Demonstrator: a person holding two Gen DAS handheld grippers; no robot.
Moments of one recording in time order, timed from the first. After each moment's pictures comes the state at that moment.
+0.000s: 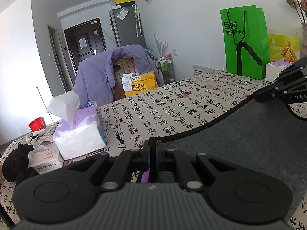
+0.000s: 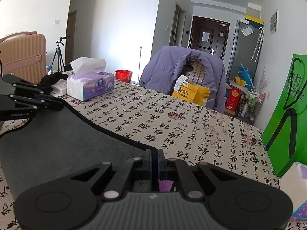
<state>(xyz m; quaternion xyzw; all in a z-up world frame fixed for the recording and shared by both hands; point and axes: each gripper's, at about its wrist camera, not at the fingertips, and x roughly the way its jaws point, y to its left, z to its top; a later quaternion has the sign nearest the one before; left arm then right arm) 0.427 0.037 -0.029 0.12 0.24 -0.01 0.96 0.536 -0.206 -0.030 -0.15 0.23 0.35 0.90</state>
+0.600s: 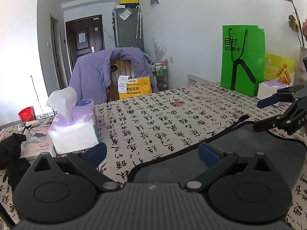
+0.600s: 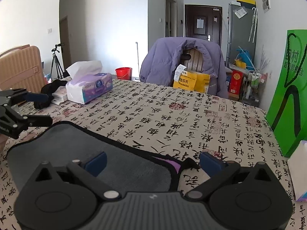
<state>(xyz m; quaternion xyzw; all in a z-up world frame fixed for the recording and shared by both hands) 0.416 0.049 -0.015 0.06 0.23 -0.04 0.97 0.545 -0.218 -0.029 -0.09 0.27 0.35 0.89</state>
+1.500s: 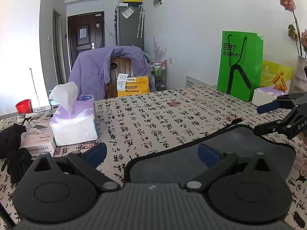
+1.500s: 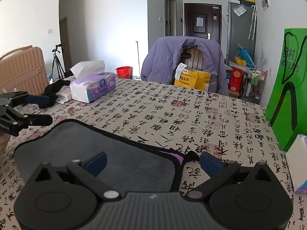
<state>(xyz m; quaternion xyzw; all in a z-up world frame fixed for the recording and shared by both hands) 0.398 0.053 -0.007 0.02 0.24 -0.04 0.97 0.528 -0.224 -0.023 -0.09 0.28 0.36 0.89</state>
